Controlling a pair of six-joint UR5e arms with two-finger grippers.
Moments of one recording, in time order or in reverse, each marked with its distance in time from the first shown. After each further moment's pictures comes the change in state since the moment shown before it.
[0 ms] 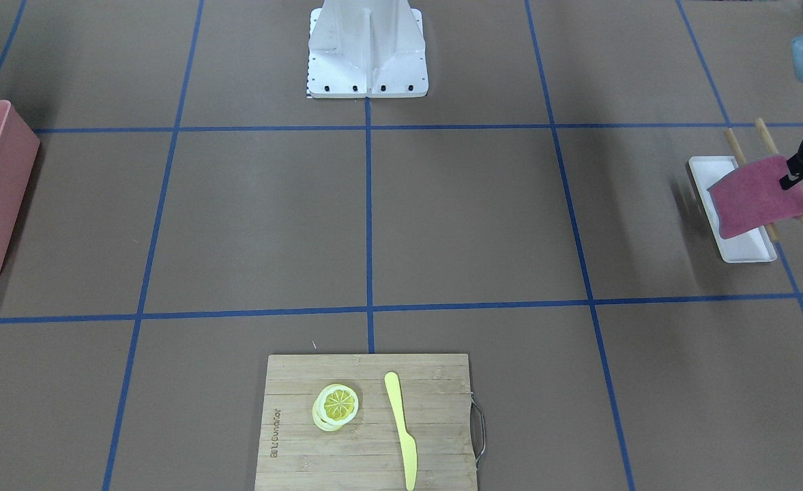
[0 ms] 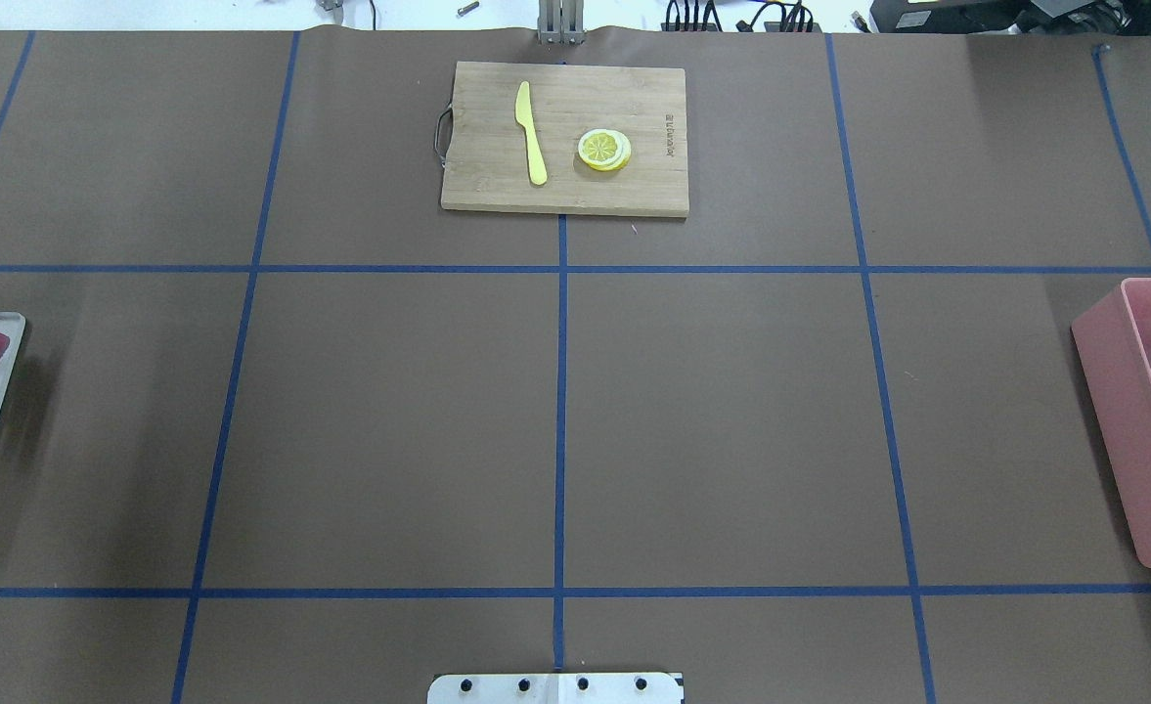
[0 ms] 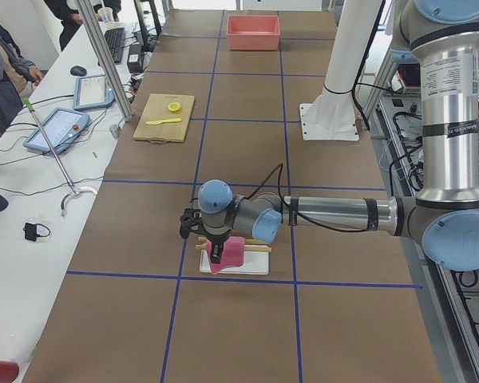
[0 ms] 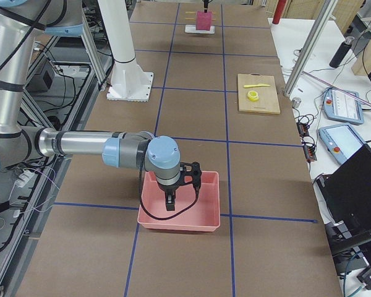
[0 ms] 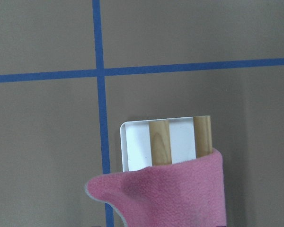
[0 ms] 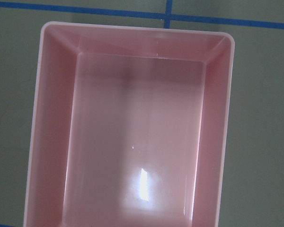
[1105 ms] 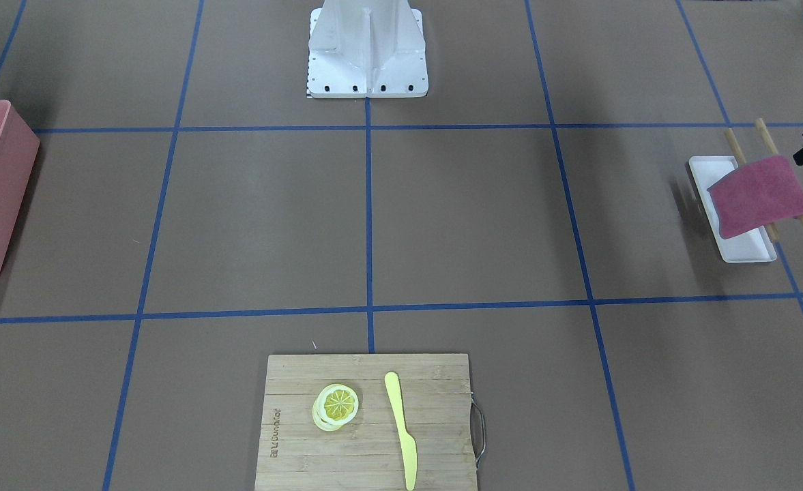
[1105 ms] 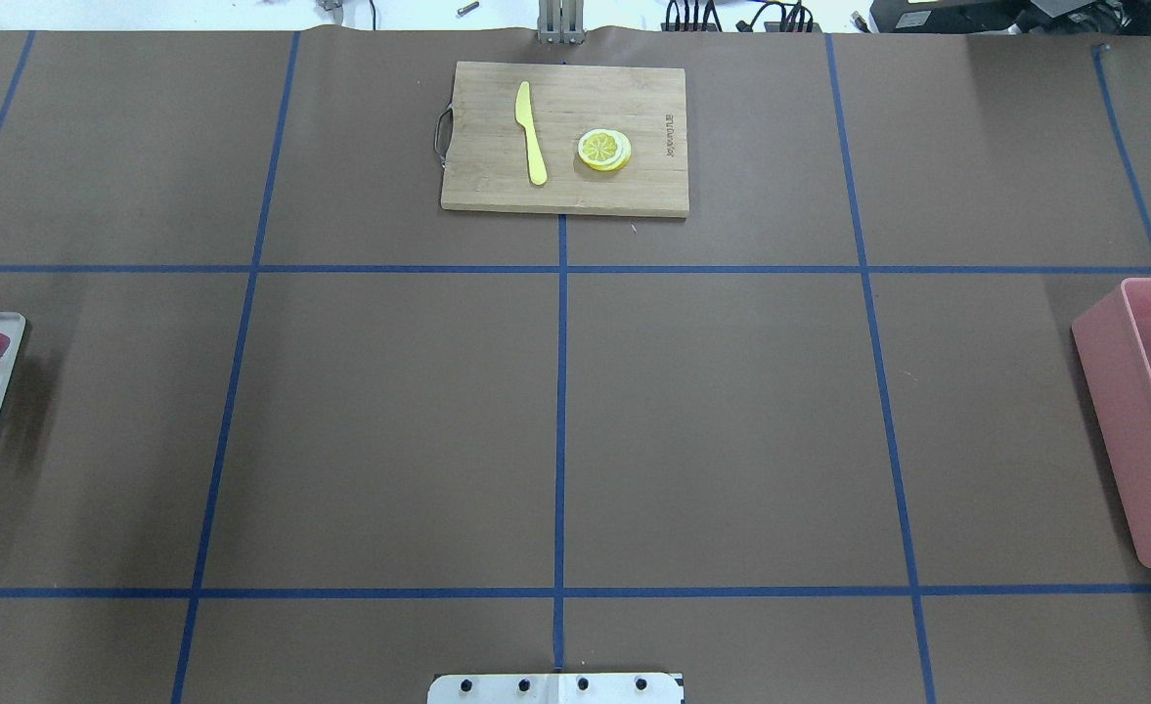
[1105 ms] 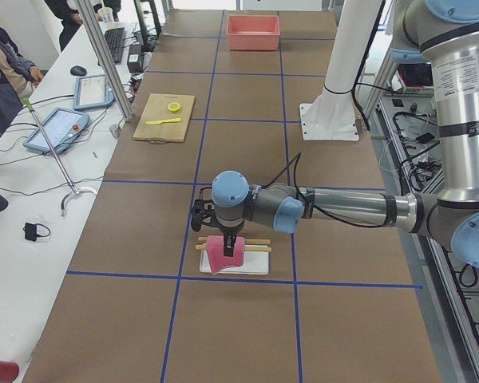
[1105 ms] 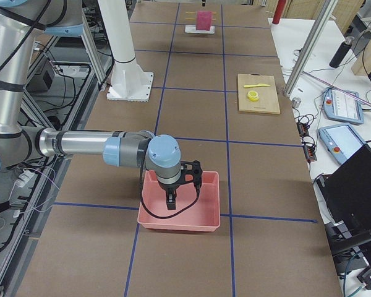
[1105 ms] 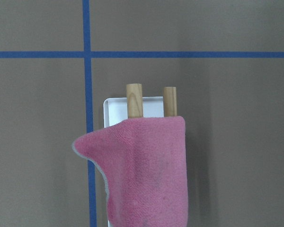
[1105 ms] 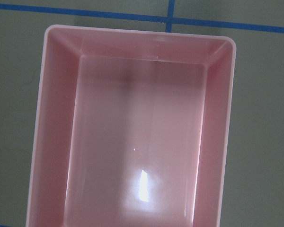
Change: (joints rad) left arm -0.068 0.039 -0.077 0.050 -0.014 0.010; right arm -0.001 0.004 0.005 0.000 0.004 0.000
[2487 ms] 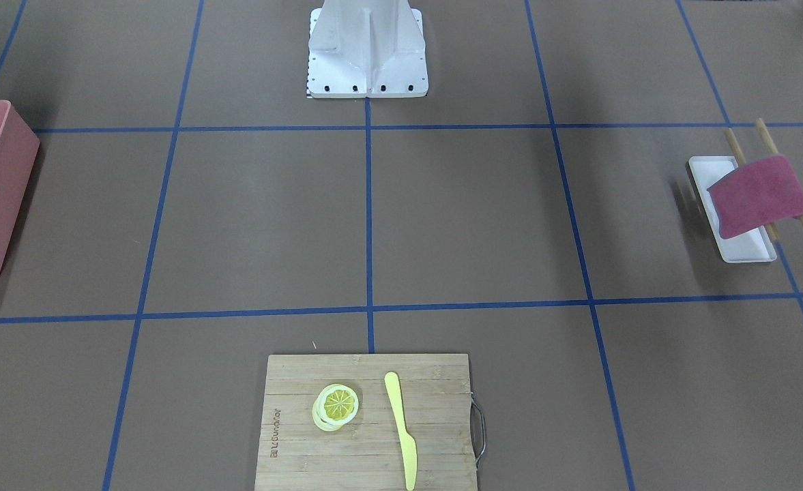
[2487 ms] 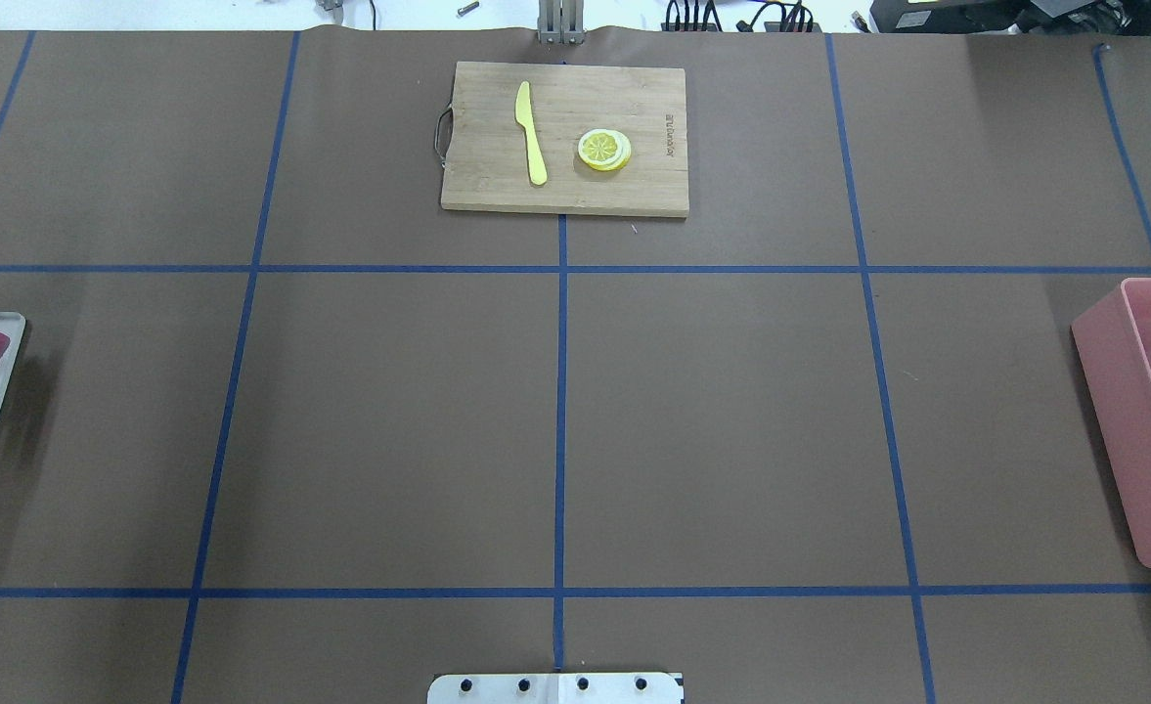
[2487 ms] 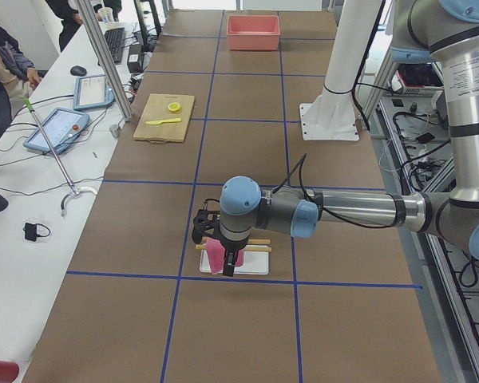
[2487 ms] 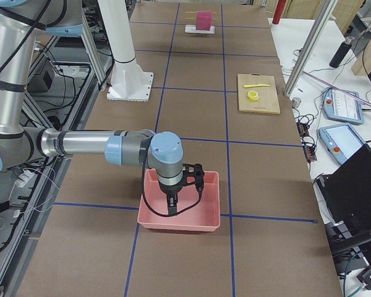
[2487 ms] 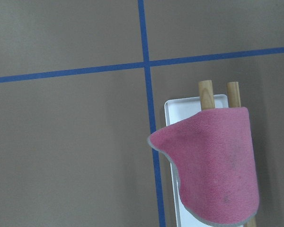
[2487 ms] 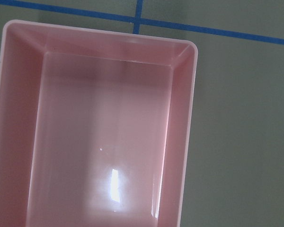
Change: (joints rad) left arm -0.127 0.075 -0.090 0.103 0.010 0.240; right arm 0.001 0.016 0.001 -0.003 -0.121 -0.001
